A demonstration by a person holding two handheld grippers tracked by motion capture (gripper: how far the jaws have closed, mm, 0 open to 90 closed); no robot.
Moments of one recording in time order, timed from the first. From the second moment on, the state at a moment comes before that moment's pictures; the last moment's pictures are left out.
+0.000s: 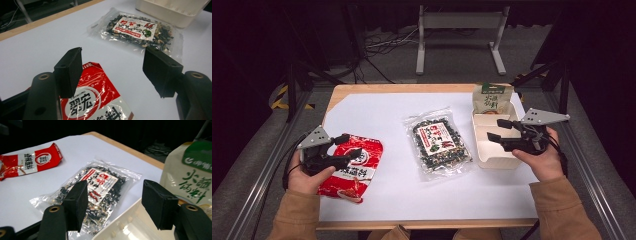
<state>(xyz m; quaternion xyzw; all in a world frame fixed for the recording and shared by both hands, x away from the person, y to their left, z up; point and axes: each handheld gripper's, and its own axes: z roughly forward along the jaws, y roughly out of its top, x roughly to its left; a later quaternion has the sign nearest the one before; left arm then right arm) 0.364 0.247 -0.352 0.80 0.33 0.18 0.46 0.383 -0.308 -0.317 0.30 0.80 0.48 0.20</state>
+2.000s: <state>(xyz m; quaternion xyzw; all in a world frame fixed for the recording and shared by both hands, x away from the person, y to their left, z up) 0.473 0.299 -0.419 0.79 0.48 0.08 0.38 0.353 -0.254 -0.363 0.22 0.83 0.49 0.12</state>
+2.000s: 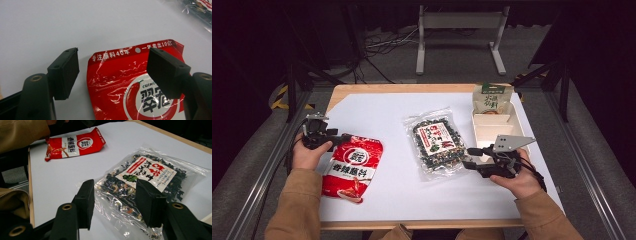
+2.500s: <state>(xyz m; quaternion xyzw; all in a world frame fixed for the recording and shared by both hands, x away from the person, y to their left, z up) 0.486 0.299 -0.436 0.79 0.47 0.07 0.38 0.346 -0.259 -0.368 0.22 0.83 0.49 0.12</state>
